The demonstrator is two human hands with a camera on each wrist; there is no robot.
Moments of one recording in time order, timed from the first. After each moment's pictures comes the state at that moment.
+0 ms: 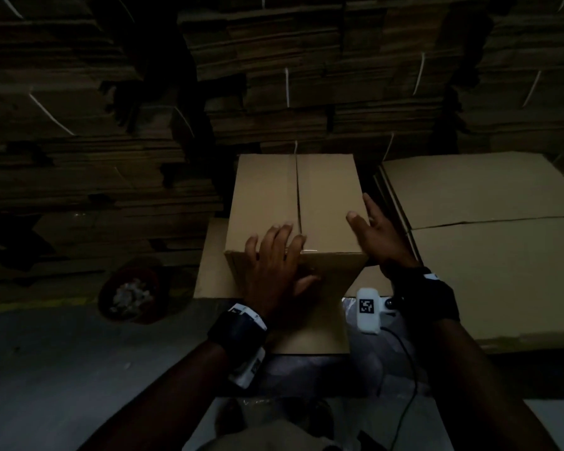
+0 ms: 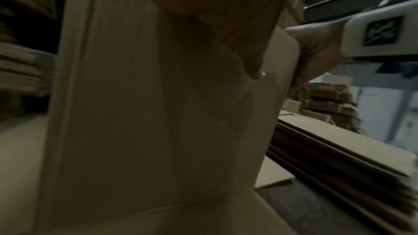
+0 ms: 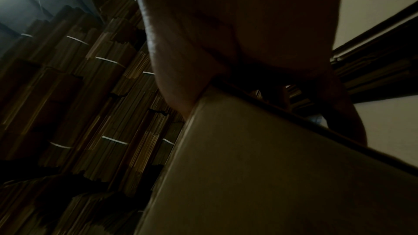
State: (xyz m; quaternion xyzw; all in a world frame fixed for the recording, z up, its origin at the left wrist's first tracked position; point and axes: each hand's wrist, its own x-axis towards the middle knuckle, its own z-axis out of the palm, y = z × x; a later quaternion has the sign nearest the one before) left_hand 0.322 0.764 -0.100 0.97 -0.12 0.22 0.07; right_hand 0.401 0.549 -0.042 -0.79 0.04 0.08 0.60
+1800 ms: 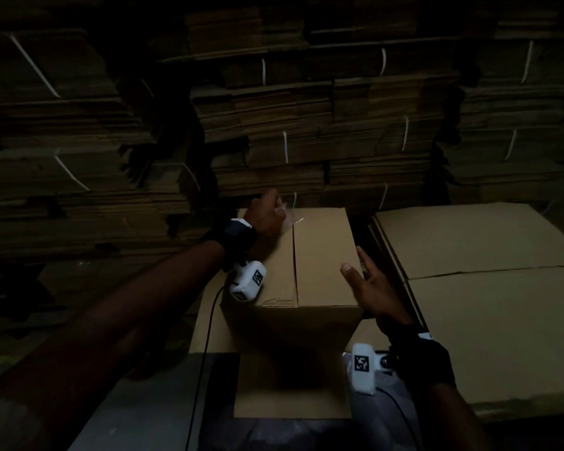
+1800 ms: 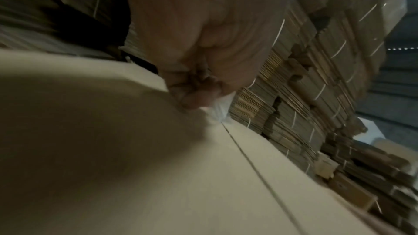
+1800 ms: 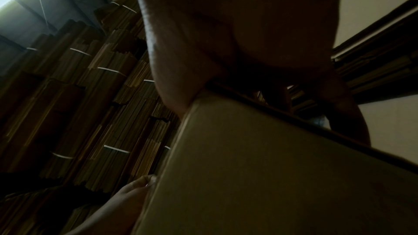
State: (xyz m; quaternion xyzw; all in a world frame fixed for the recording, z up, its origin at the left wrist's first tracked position) left_hand 0.508 0.803 0.018 0.94 0.00 0.01 0.33; right_hand 0.397 0.549 -0.040 -0.77 0.03 0.08 0.63
